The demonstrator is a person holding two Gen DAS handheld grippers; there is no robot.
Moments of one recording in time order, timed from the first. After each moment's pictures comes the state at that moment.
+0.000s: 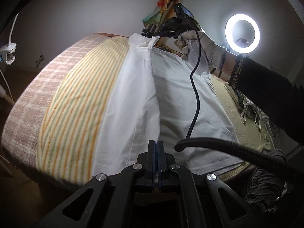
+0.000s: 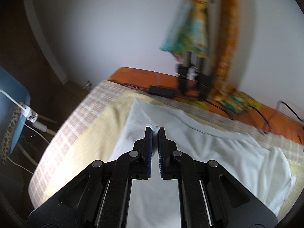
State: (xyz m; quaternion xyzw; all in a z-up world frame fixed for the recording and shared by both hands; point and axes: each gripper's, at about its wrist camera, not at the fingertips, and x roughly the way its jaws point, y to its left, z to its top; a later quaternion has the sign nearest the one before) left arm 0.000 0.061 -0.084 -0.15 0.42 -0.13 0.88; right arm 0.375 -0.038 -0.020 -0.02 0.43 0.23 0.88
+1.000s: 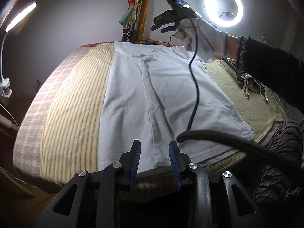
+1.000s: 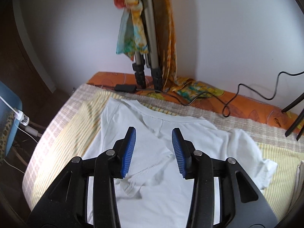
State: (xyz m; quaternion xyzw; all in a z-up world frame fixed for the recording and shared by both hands) left arm -0.012 0.011 -0.072 -0.03 0.42 -0.12 0.90; right arm 0.349 -0.120 0.008 0.00 0.40 0.20 0.90
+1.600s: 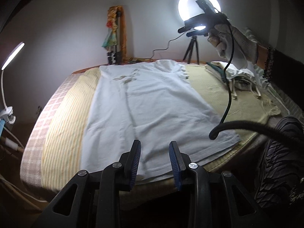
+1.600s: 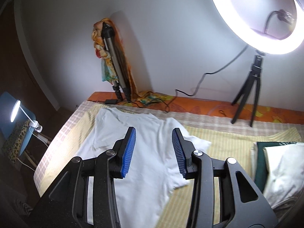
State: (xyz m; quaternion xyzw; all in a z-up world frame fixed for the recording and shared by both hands) left arm -0.034 -0.055 -0.045 0.03 0.36 -0.14 0.92; right arm 0.259 -0.293 0.076 0.04 0.35 0.17 0.92
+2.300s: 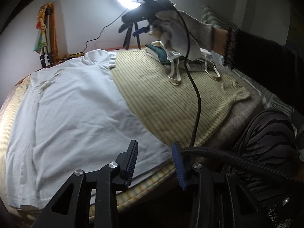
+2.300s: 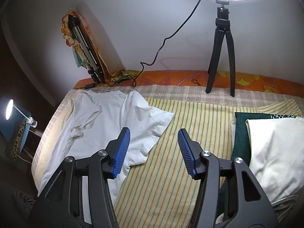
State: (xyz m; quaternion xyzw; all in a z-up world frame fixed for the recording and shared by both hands) left arm -0.004 -0.226 -0.077 0.05 0.40 -0.28 0.87; right arm 0.285 -0.372 0.006 0.08 0.42 0.18 0.89
